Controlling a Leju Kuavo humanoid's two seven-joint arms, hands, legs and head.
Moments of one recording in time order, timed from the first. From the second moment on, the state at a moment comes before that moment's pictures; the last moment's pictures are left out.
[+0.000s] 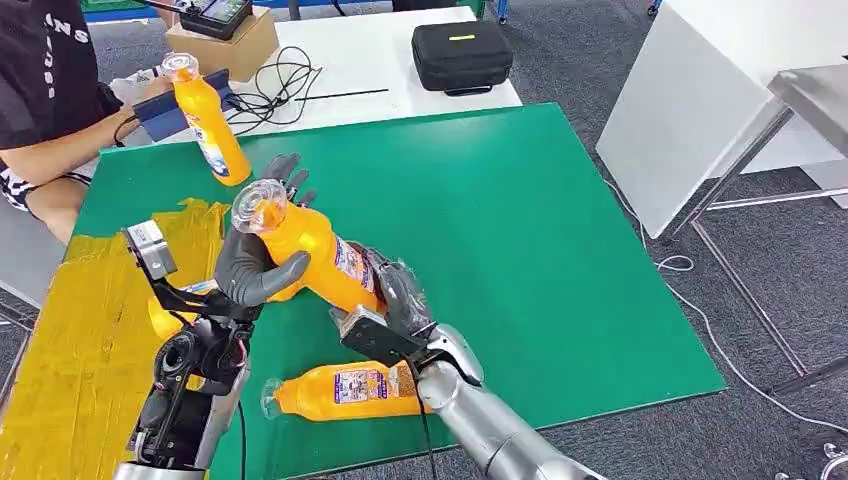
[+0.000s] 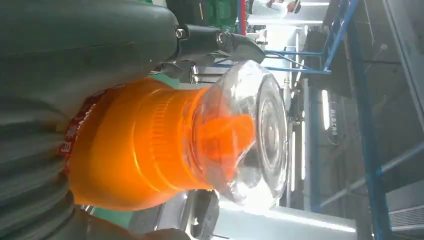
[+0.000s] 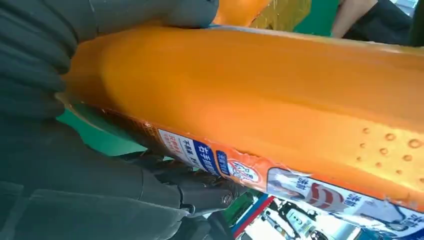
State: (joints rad) left arm -0.37 -0.19 -0.22 -1.32 0.35 -0.41 -0.31; right arm -0.40 0.27 0.53 -0.88 0.44 -0.37 -0.43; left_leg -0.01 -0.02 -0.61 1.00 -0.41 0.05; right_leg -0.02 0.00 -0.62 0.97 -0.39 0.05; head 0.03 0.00
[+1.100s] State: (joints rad) left arm -0.39 -0.19 -0.21 -1.30 0.38 -0.39 -0.32; right arm -0.39 0.27 0.55 -0.90 0.38 -0.41 -0.45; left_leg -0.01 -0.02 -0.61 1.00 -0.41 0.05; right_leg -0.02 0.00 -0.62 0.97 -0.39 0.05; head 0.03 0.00
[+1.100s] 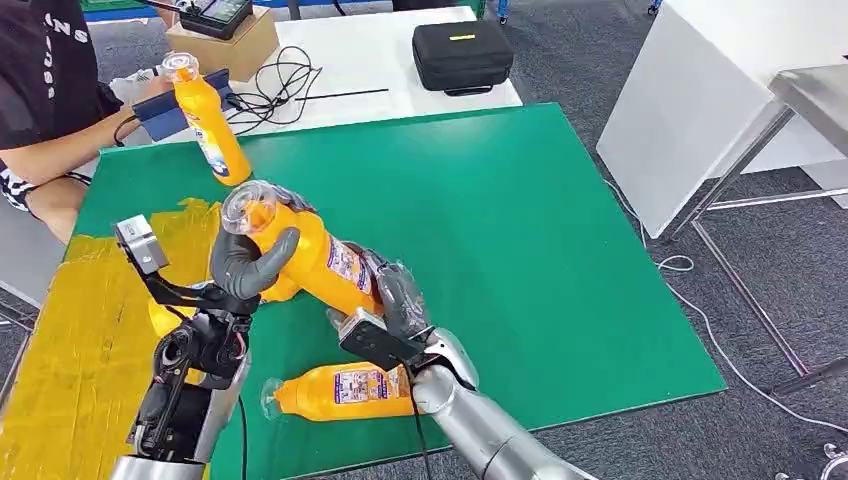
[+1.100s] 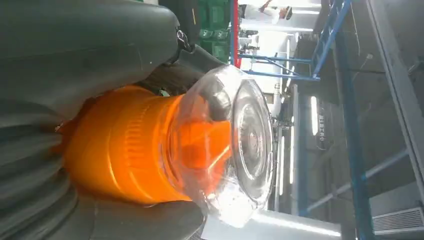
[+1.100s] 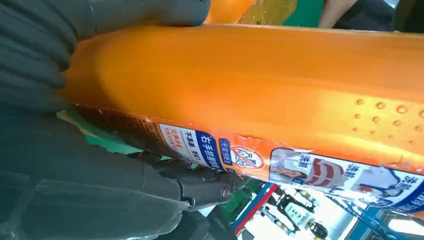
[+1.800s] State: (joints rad) left arm -0.38 -0.16 -0.18 -1.29 0.37 -0.41 -0.38; right arm -0.27 0.20 0.52 -1.20 0.37 -0.50 -0.53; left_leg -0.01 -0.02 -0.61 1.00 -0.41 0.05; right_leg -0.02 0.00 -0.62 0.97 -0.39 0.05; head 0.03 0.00
